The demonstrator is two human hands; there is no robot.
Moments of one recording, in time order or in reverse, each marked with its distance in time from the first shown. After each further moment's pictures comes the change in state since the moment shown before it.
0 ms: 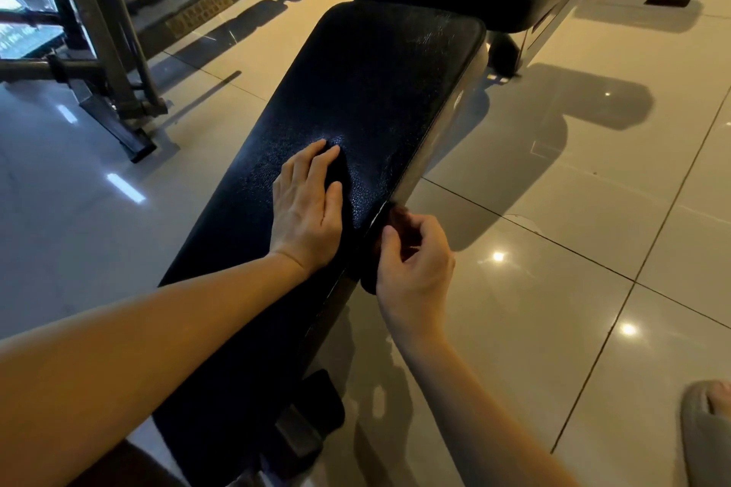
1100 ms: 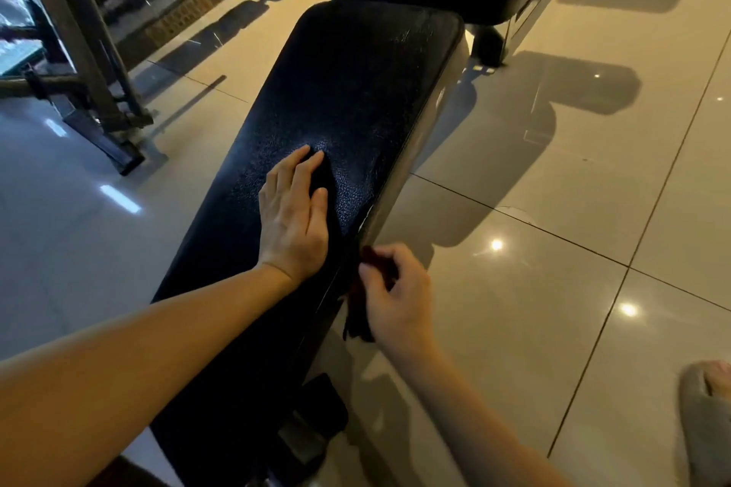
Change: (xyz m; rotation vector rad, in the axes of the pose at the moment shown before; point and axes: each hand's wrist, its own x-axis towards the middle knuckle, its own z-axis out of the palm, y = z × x) left_hand 0.000 -0.003 0.000 -0.022 -0.006 0.002; right_hand -0.017 0.007 -0.011 0.128 -0.277 0.179
